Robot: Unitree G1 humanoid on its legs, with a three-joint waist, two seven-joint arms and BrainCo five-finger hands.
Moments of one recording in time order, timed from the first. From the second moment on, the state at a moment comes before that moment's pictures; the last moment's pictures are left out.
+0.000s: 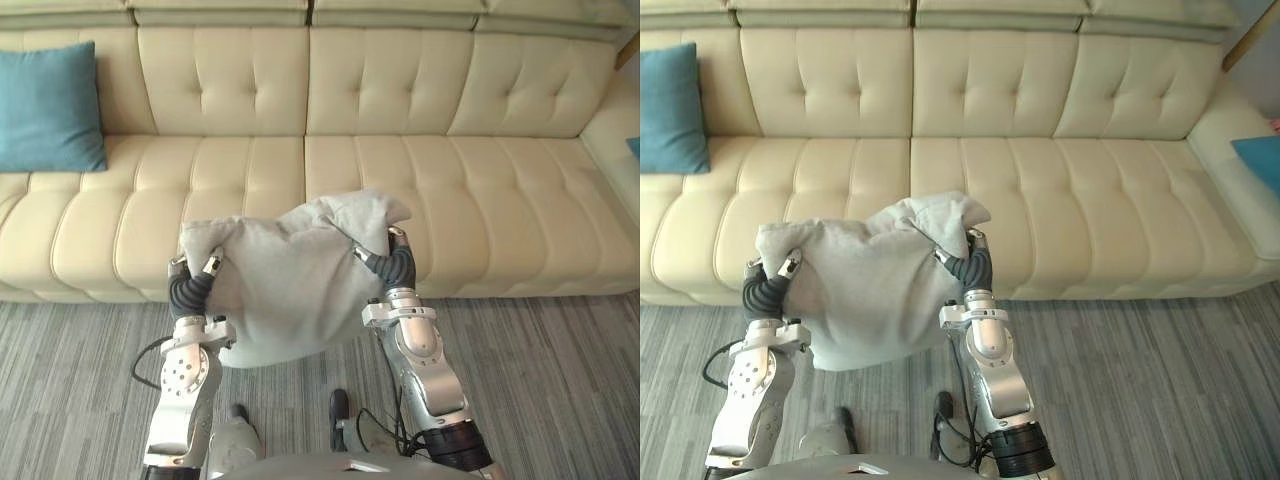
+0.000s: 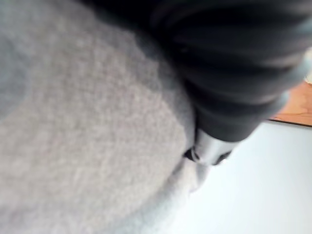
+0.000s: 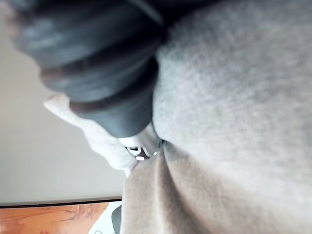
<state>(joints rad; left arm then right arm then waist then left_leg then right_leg) 0.22 0.04 -0.08 -0.30 -0.21 -0.05 0.29 -0.01 -0.05 0.19 -0.16 0.08 -0.05 -0.17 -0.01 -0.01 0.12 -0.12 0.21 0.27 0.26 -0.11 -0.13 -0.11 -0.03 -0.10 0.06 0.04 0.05</state>
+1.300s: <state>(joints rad) 0.19 0.00 -0.16 -0.21 -0.23 -0.05 0.25 -0.01 -0.17 0.10 -0.07 0.12 -0.06 -0.11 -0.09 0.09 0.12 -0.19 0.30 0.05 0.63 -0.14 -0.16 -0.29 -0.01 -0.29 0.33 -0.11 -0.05</state>
